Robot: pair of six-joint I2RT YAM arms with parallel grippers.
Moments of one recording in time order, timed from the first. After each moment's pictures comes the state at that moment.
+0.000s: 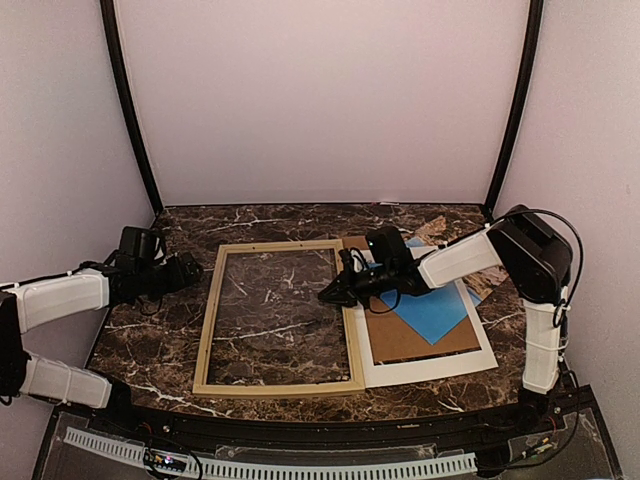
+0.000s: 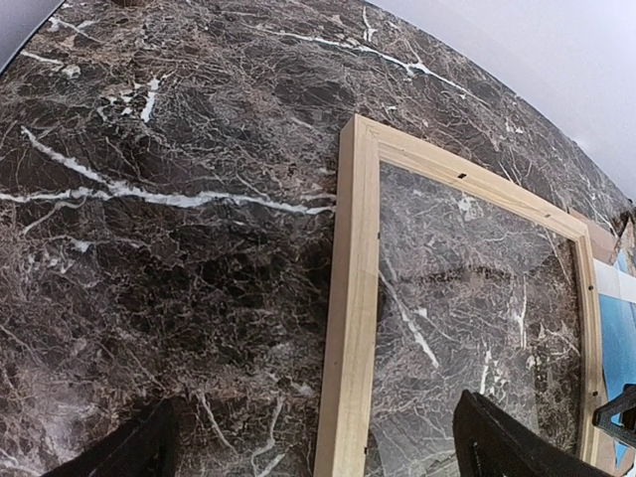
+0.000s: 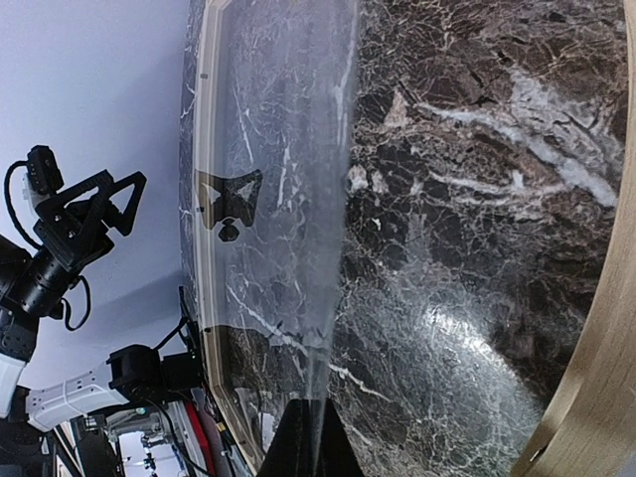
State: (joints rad) left arm -0.22 1.19 0.60 -0.14 -0.02 -0.55; right arm 0.72 2.03 1.12 0.27 -0.65 0.98
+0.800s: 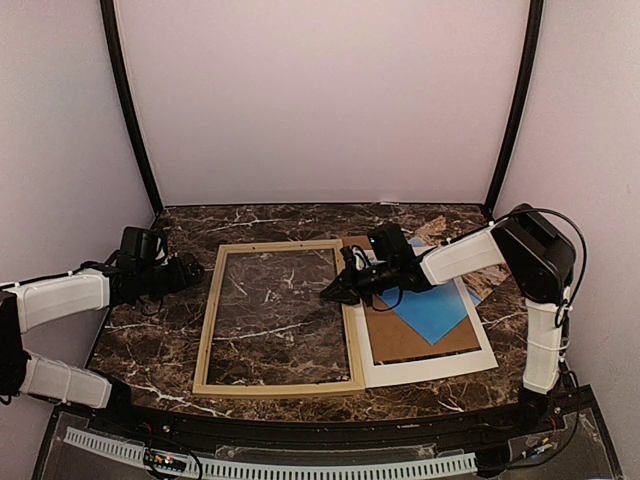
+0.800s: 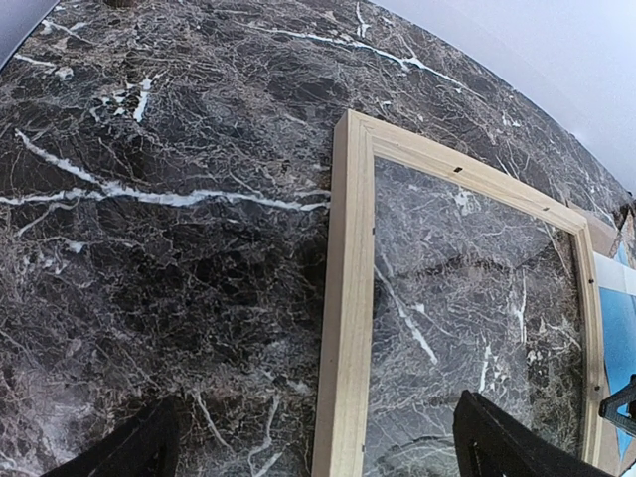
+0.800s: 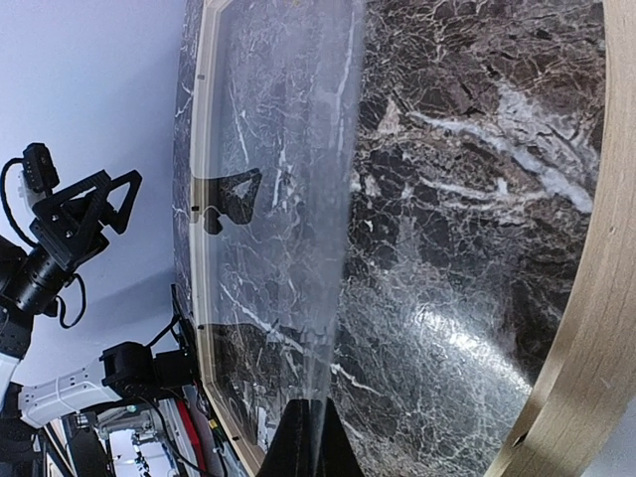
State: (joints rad) left arm -0.23 1.20 0.60 -0.14 -0.02 -0.54; right arm 0.71 2.02 1.14 0.21 -0.65 0.93
